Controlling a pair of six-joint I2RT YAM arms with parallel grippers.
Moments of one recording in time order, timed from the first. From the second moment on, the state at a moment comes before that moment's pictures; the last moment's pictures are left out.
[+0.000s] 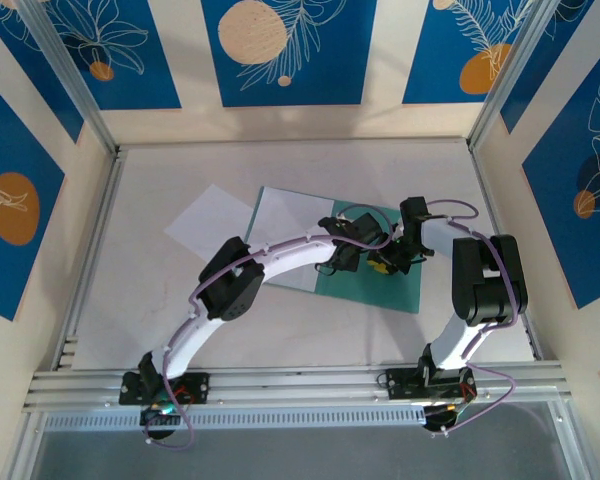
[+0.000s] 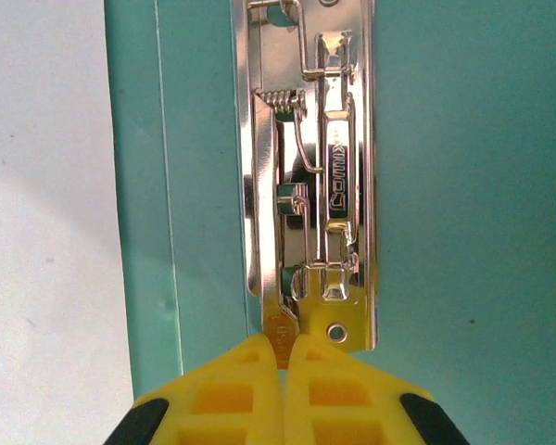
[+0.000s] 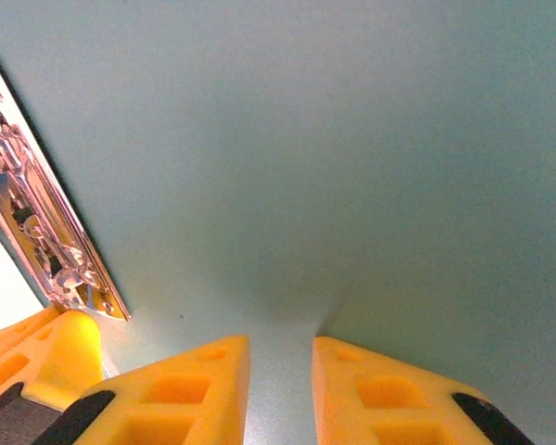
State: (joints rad) left arm -1.01 2.36 1.98 -0.90 -0.26 -0.70; right arm 0.07 1.70 0.91 -0.60 -0.47 0.58
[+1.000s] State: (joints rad) left arm -0.97 2.35 1.96 -0.89 -0.08 -0.73; right arm -0.01 1.59 0.94 -0.66 -0.48 0.55
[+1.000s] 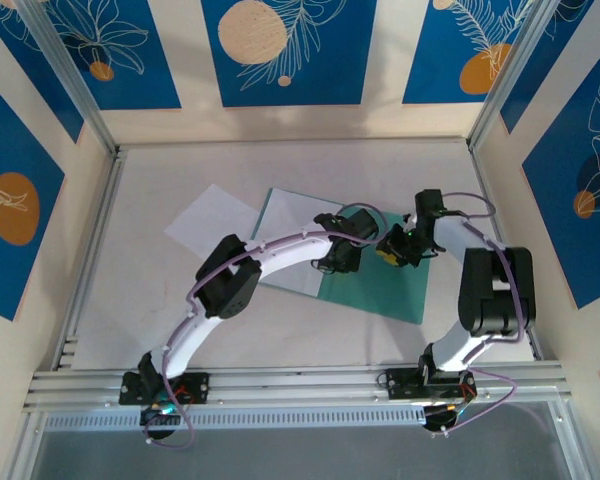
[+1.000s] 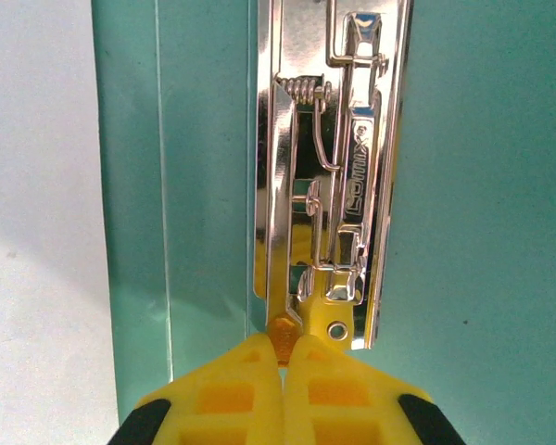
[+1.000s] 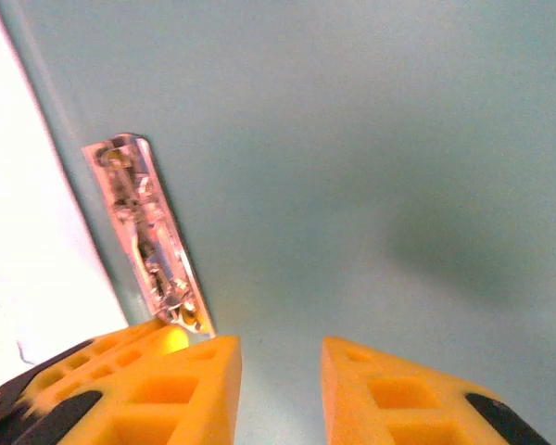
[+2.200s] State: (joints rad) left arm -0.93 2.30 1.94 -0.89 -0.14 -0.62; right arm -0.07 1.69 0.93 -0.72 -0.41 0.49
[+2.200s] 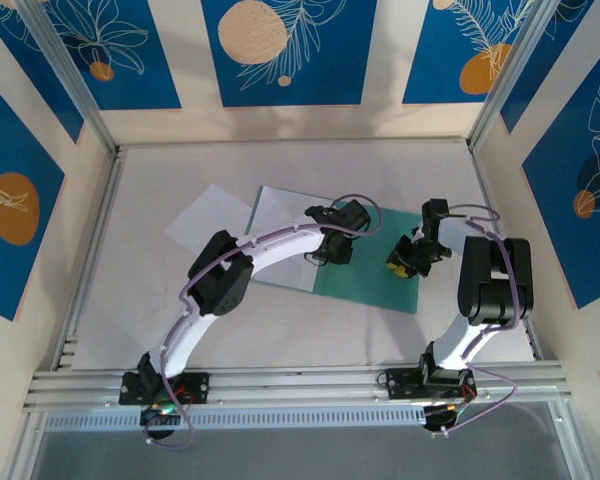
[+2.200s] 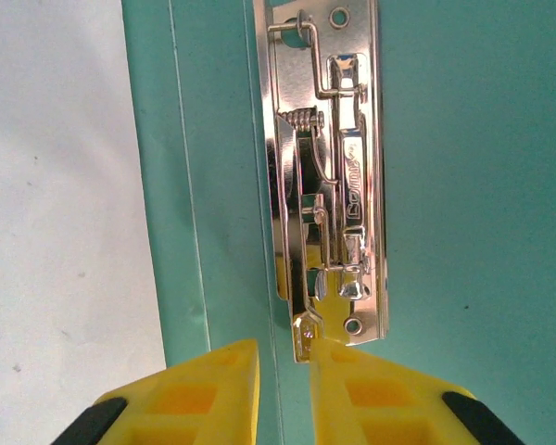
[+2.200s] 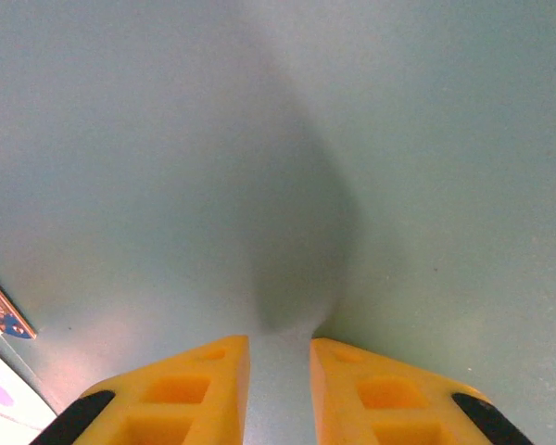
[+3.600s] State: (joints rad) left arm -0.95 2.31 1.94 -0.89 -0.13 -0.62; right arm -0.06 1.69 0.93 -0.72 -0.41 0.49
